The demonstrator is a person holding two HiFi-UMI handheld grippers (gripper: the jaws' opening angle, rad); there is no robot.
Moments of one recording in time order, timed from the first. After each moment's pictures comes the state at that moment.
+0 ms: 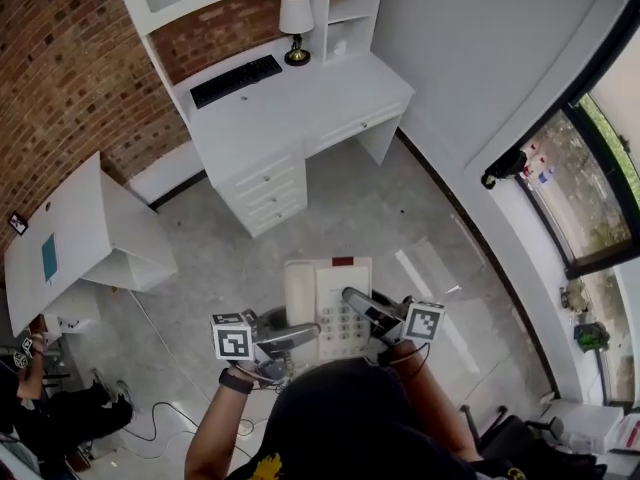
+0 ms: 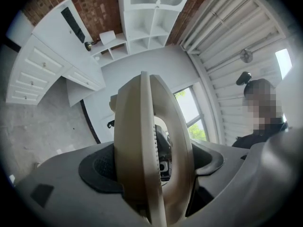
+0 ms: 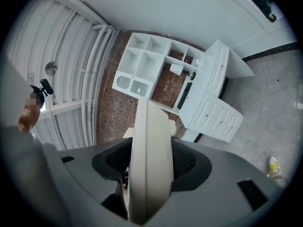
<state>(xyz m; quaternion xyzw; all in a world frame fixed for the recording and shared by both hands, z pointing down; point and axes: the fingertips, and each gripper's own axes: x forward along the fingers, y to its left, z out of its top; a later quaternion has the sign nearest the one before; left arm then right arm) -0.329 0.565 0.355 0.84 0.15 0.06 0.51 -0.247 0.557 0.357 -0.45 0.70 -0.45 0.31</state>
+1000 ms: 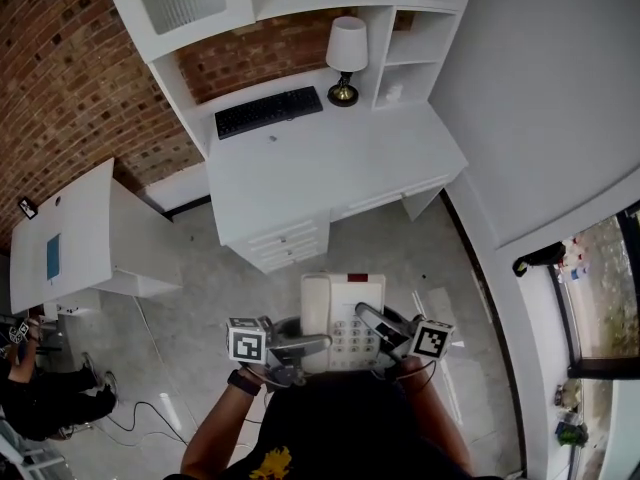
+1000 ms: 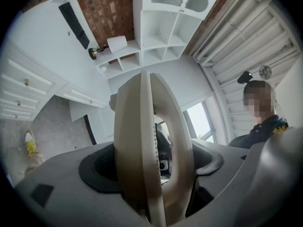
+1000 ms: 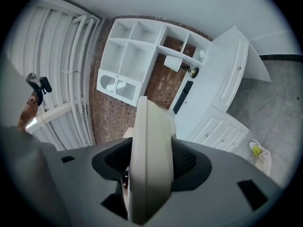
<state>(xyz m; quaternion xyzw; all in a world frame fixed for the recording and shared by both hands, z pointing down) -0.148 0.345 0.391 0.84 0.10 0.03 0.53 -0.068 0.327 0.393 -0.42 0.73 -0.48 0.25</state>
